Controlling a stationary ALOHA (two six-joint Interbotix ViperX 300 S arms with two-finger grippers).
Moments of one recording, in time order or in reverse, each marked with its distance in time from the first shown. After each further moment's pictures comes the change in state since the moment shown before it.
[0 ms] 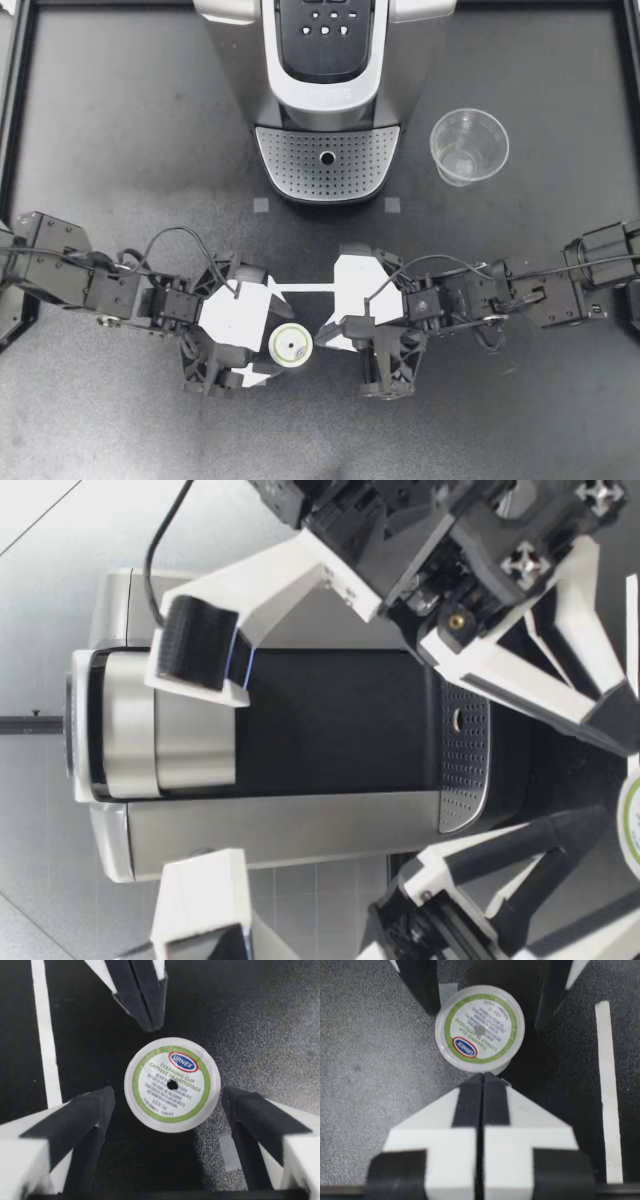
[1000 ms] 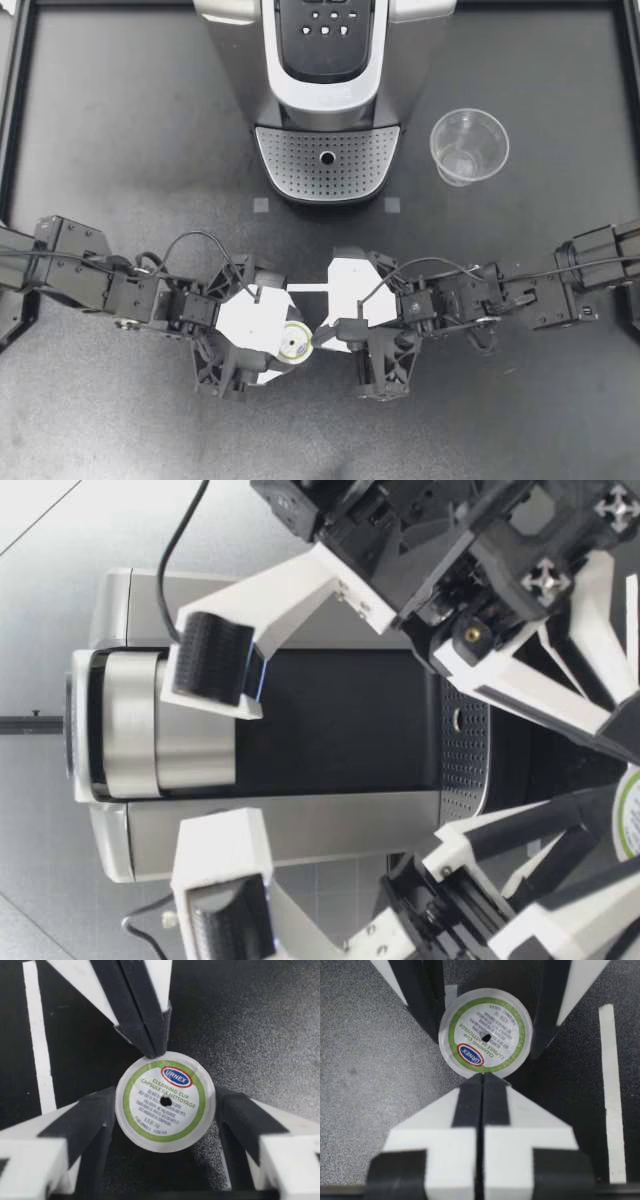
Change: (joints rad) left arm 0.000 0.041 -0.060 0.000 0.052 -0.002; right arm 0.000 0.025 -0.015 -0.003 0.003 -0.002
